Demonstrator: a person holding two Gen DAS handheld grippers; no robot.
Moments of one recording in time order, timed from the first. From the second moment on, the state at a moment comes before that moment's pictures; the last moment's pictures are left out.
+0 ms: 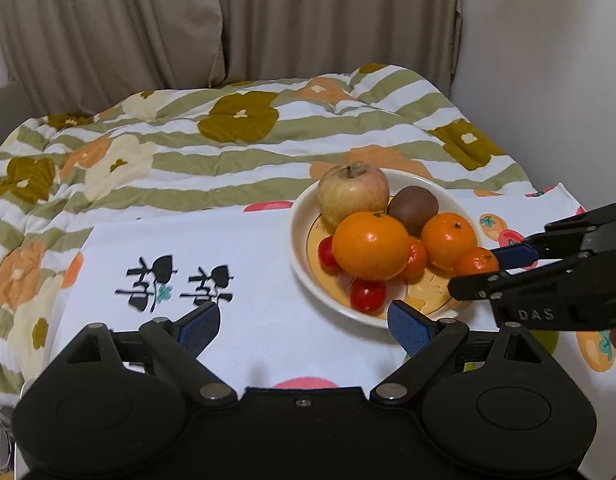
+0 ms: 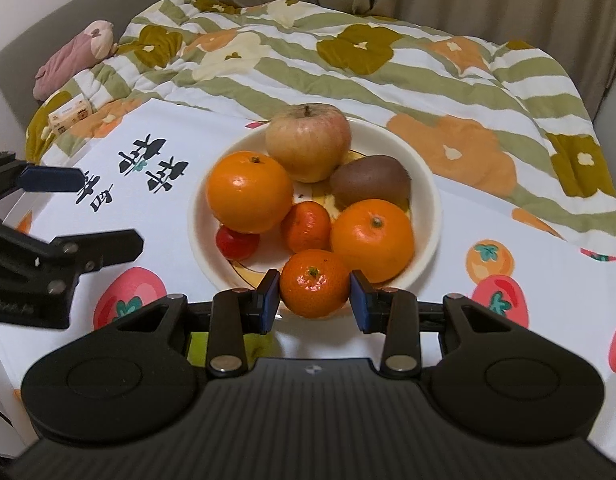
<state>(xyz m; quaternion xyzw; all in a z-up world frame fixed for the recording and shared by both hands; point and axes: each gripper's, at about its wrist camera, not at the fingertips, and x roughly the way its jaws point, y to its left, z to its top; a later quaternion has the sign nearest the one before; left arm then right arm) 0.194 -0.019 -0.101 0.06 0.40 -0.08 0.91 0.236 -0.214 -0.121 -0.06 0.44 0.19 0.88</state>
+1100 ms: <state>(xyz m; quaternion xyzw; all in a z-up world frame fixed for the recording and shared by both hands) 0.122 -0.016 -0.057 0.05 0.34 -0.10 0.93 0.162 -0.222 -0.061 -0.04 0.38 0.11 0.92</state>
